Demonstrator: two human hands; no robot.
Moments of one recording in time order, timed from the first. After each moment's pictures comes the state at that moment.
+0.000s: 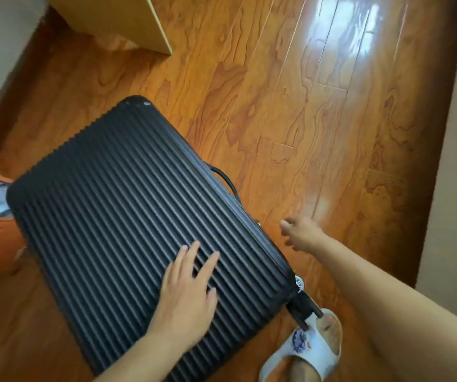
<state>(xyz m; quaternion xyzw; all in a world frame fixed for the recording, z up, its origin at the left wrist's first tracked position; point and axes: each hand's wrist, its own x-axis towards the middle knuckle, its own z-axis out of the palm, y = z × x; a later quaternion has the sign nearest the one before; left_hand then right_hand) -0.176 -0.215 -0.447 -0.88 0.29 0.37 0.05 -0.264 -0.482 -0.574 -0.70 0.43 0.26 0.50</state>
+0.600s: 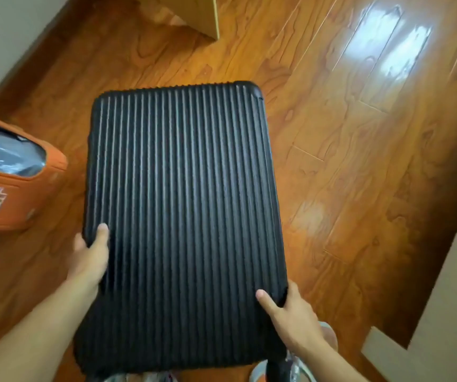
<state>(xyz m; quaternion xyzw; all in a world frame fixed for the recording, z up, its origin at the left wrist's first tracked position) -0.019 -0.048 -0.482 -0.88 -0.29 0.27 -0.26 -0.285 -0.344 -0.477 -0.69 0.46 0.30 0.48</state>
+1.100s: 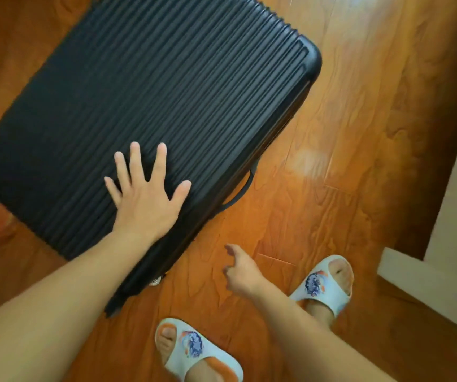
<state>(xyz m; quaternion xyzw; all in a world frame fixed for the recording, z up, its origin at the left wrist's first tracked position) -0.048 -0.185 -0.487 -0.93 0.28 0.25 0.02 -0.275 -0.224 -0.600 -0.57 0.46 0.30 0.61</state>
